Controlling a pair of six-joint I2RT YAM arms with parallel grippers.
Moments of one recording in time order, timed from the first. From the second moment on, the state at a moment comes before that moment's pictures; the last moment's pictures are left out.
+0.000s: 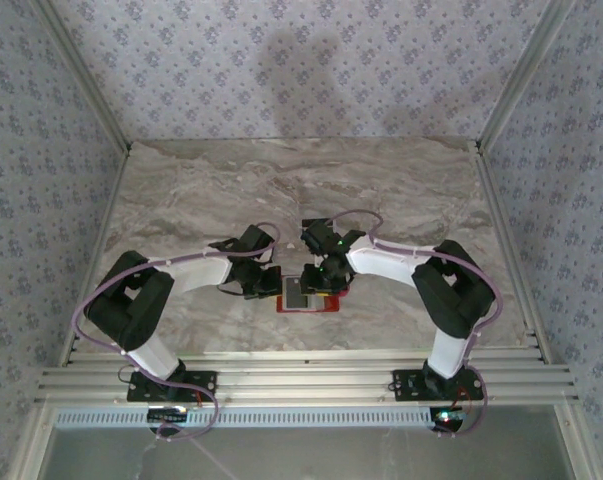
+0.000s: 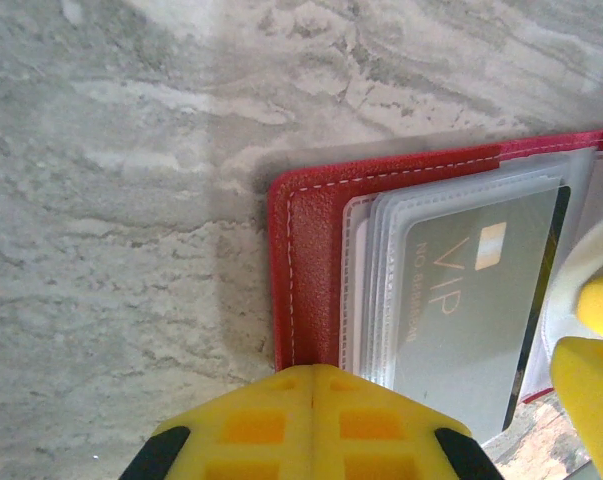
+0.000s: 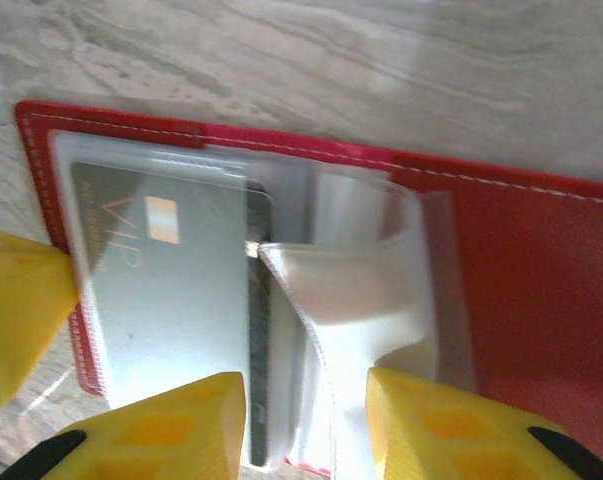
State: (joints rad) left arm -0.65 1.63 0.82 -0.39 0.35 -0.70; right arm 0.79 1.77 1.09 -0.63 -0.22 0.70
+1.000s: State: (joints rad) left arm -0.65 1.63 0.82 -0.40 0.35 -0.70; right arm 0.76 1.66 1.07 -0.62 -0.26 0.69
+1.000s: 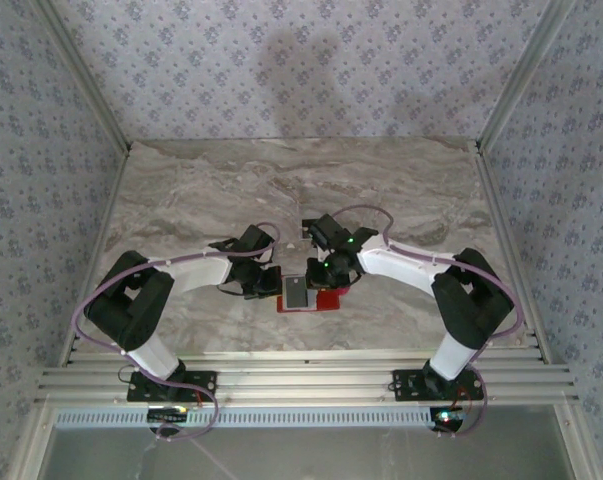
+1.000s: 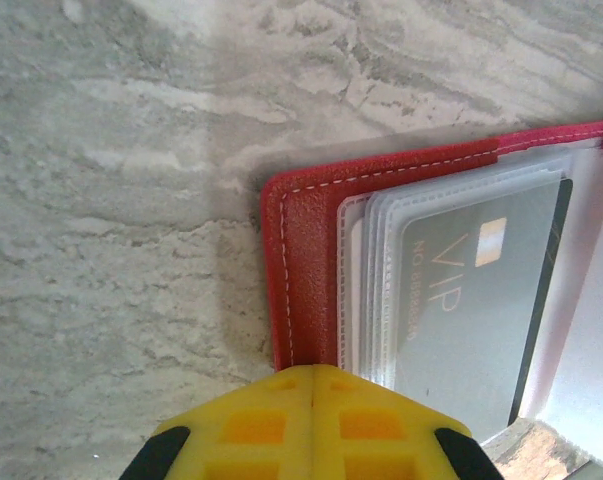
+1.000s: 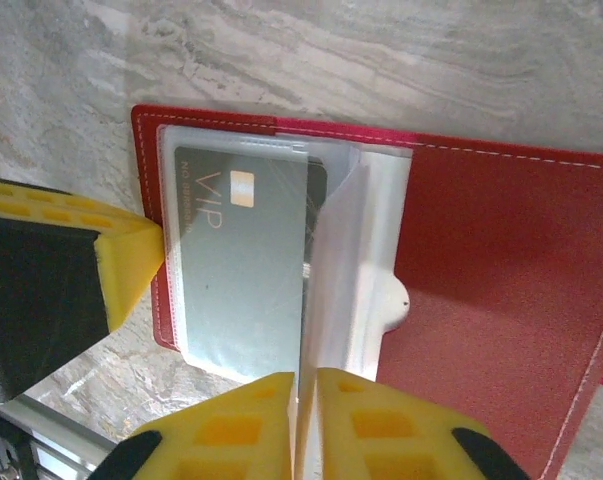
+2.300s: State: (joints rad) left arm -0.68 1.63 0.91 -0.47 0.33 -0.70; right arm 0.68 1.62 1.01 -0.53 -0.35 0.68
